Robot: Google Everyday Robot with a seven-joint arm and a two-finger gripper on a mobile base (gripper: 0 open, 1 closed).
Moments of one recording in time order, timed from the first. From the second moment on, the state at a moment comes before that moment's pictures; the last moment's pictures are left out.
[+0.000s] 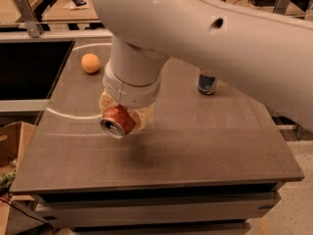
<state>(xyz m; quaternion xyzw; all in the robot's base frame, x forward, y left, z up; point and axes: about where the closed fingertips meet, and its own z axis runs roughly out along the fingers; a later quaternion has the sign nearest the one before) 0.443 0.061 0.888 -0.97 0.21 -0.06 0.14</state>
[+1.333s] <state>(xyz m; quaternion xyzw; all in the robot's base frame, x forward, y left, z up) 0.470 0.056 0.829 -0.96 0.23 -0.04 0.17</state>
